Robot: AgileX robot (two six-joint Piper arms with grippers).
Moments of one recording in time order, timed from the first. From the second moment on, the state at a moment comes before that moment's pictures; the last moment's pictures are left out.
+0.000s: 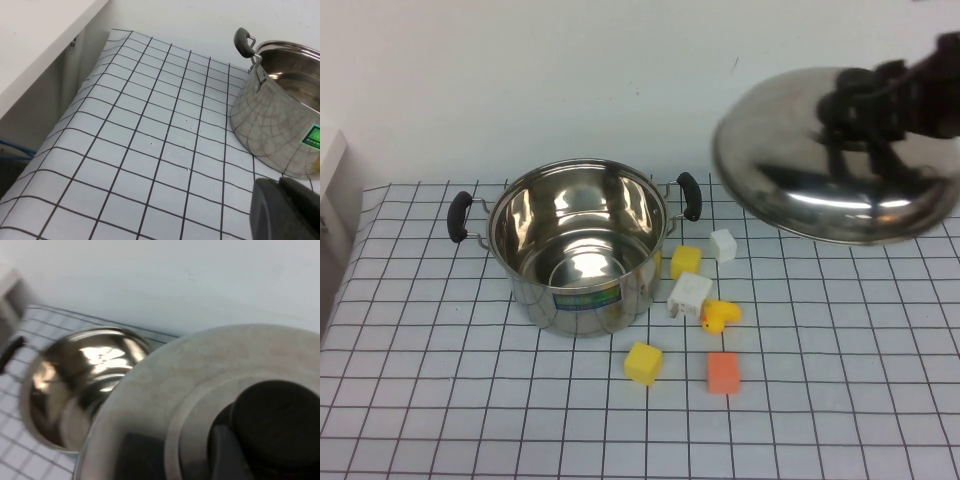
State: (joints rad) right arm 0.29 1.47 -1.24 0.47 0.43 -0.40; left arm 0.11 -0.02 0.01 -0.11 0.37 -0.23
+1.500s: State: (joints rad) right arm 0.56 2.40 -1.98 1.15 0.32 -1.22; left arm 0.11 -0.02 0.01 -0.11 0.37 -0.23
